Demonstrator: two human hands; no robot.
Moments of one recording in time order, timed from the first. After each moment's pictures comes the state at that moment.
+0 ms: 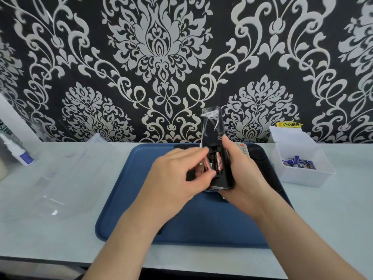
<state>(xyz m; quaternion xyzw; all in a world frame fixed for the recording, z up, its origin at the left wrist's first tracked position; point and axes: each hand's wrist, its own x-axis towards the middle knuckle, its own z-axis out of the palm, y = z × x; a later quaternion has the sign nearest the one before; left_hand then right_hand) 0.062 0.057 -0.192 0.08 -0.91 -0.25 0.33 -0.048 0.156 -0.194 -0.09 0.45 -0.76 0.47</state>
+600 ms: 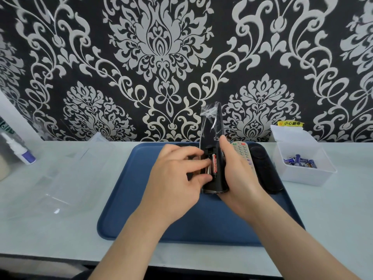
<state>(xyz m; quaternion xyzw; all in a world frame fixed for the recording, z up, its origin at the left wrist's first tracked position) 0.061 0.060 -0.200 0.15 -0.90 -0.21 0.34 -0.035 0.153 -0.194 -0.12 0.47 -0.76 0.43</state>
